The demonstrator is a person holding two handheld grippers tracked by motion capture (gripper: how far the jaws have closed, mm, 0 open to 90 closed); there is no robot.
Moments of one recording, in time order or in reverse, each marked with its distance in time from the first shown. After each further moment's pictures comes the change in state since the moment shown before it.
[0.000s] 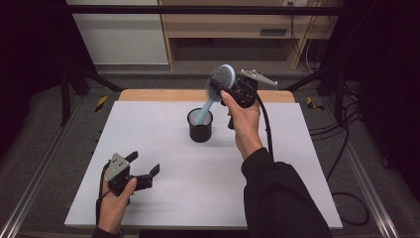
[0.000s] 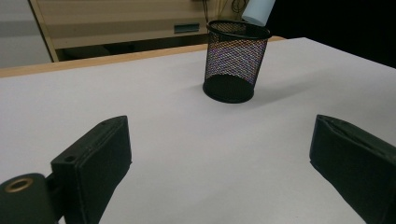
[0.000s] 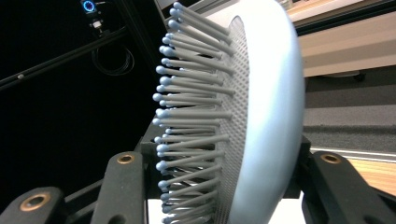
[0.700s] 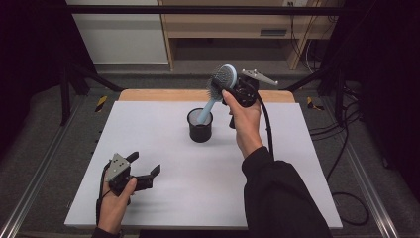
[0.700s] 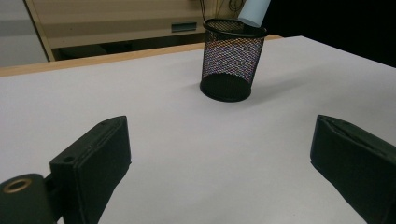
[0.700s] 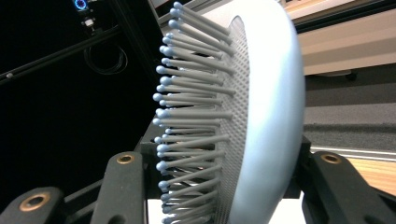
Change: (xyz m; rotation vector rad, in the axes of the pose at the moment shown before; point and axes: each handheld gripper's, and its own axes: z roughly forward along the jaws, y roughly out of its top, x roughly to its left) left arm 0.000 0.000 0.000 0.007 -0.012 0.004; right arm -0.007 0.000 0.003 0.002 -0.024 0.000
